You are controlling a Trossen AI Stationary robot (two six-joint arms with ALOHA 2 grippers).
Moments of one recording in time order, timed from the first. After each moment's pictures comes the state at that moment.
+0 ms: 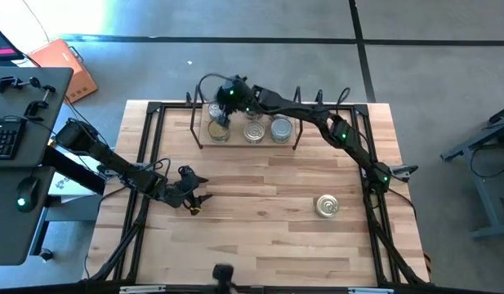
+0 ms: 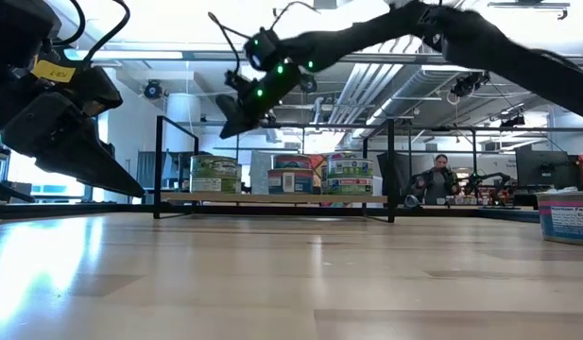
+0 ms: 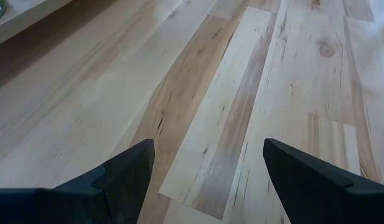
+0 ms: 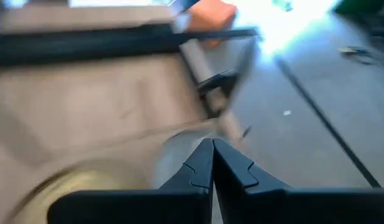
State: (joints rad) left arm -0.47 1.22 0.18 0.29 -0.64 -0.59; right arm -0.40 2.45 2.34 -0.44 0.06 -0.18
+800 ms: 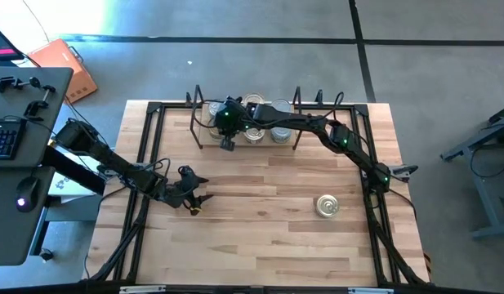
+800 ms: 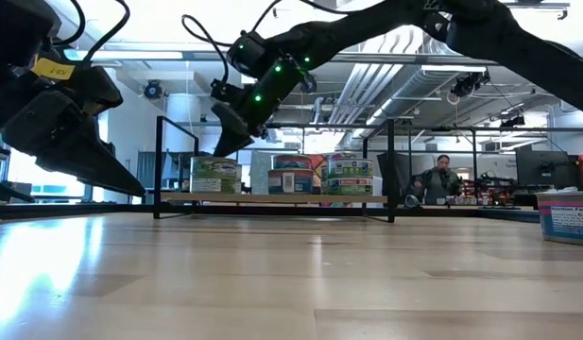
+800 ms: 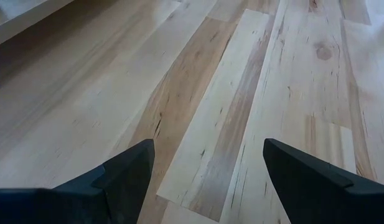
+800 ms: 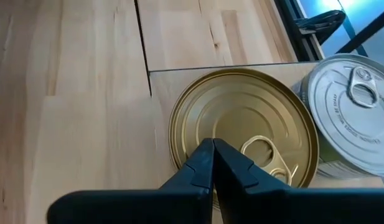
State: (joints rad) left arm -0.47 1.22 0.19 0.30 -0.64 -0.59; right arm -0.30 2.41 2.20 -0.59 -0.02 -0.21
